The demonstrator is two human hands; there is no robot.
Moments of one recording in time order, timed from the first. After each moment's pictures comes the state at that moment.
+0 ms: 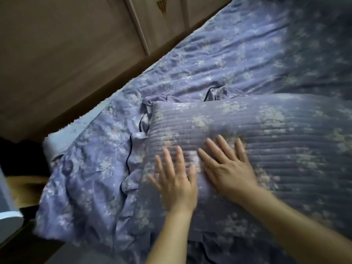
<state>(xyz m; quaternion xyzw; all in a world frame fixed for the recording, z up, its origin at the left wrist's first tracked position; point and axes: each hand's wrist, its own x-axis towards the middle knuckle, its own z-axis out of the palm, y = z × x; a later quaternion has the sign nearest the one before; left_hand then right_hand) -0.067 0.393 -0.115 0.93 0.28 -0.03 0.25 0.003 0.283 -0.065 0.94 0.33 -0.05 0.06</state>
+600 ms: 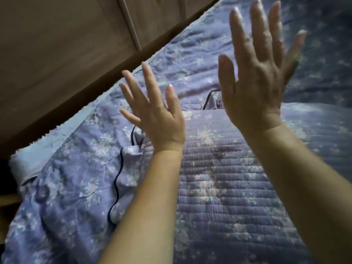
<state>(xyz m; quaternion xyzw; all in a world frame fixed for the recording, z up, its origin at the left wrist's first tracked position) 0.100 0.473 -0.077 0.83 0.33 0.29 0.35 0.148 0.365 -0.003 0.95 0.17 0.26 -0.07</state>
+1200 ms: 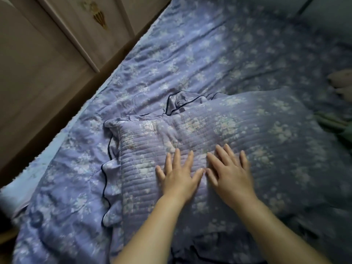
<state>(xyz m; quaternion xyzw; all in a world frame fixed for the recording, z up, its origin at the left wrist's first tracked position) 0.003 0.381 -0.067 0.92 0.04 -0.29 0.26 0.000 0.239 -0.046 0.99 0.05 -0.10 0.00</state>
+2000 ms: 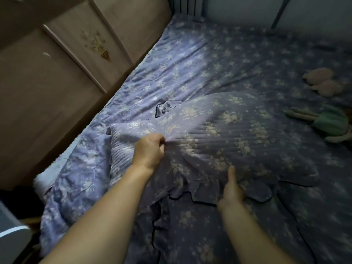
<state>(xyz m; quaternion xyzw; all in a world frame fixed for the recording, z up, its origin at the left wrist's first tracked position) -0.030 0.342 0.061 0.97 0.03 -0.02 0.23 -0.103 0.150 -0.023 0.38 -0.56 -0.05 -0.74</state>
